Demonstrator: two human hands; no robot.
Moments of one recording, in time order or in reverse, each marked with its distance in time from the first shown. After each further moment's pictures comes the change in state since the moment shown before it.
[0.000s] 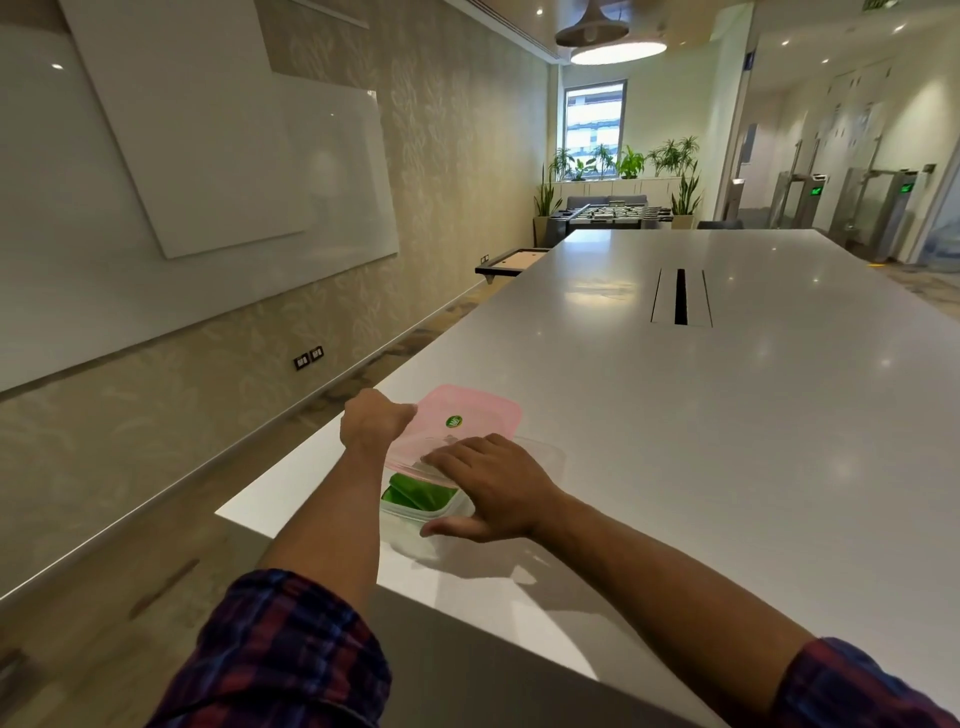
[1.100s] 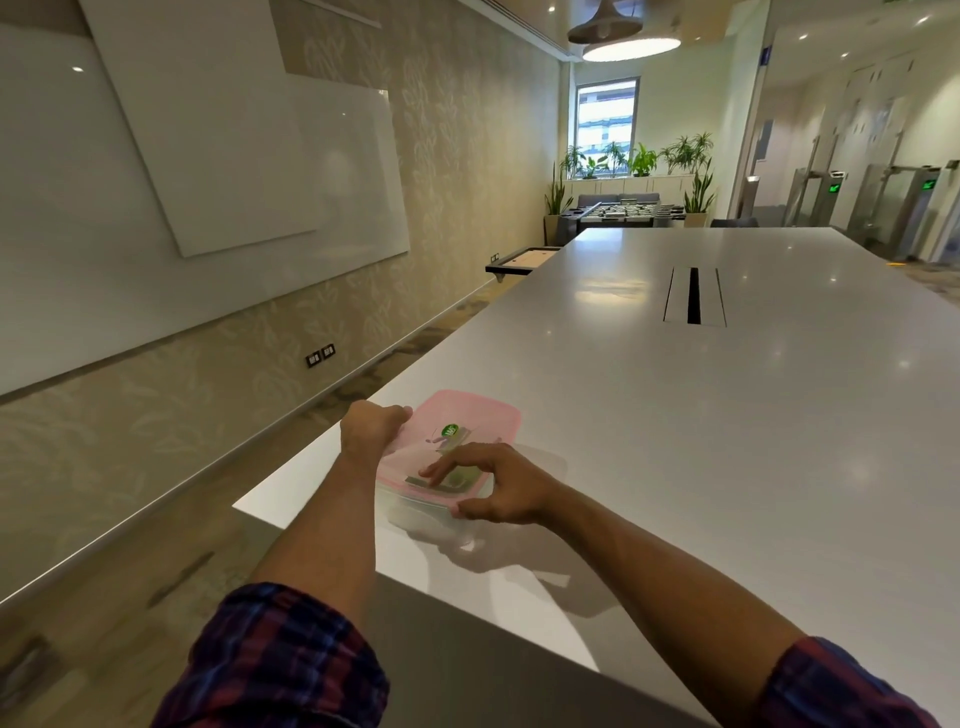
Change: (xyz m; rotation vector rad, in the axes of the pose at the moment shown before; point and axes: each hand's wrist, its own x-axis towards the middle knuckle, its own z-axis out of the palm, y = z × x) left_hand 0.010 -0.030 -0.002 -0.389 -0.052 -0.139; right_hand 0.004 0.008 0.014 0.890 -0.092 0.262
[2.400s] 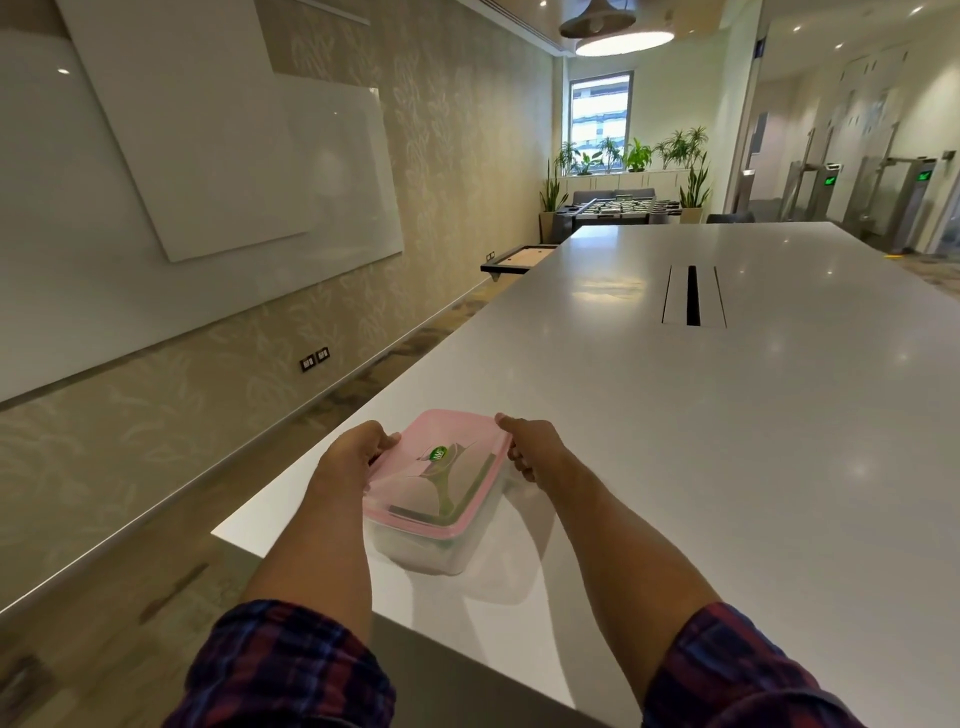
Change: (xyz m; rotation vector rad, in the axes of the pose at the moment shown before) left_hand -0.015 0.009 -0.007 -0.244 -0.274 -0.331; right_hand 0.048 0.067 -0.047 0.521 0.524 0.931
